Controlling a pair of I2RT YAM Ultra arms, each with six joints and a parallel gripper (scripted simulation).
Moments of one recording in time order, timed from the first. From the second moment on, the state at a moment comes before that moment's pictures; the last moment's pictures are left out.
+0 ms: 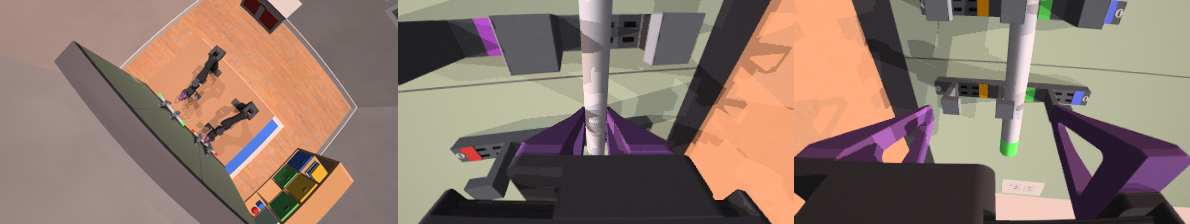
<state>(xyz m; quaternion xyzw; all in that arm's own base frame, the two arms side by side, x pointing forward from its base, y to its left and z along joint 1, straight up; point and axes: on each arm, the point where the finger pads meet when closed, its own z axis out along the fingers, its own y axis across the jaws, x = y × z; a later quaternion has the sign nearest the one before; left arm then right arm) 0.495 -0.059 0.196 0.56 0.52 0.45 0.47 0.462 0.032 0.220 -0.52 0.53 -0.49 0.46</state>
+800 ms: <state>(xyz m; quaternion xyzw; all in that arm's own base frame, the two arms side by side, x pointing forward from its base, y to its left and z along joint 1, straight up) 0.484 -0.060 0.196 0.56 0.52 0.45 0.46 0.462 0.032 0.220 -0.52 0.53 -0.49 0.46</state>
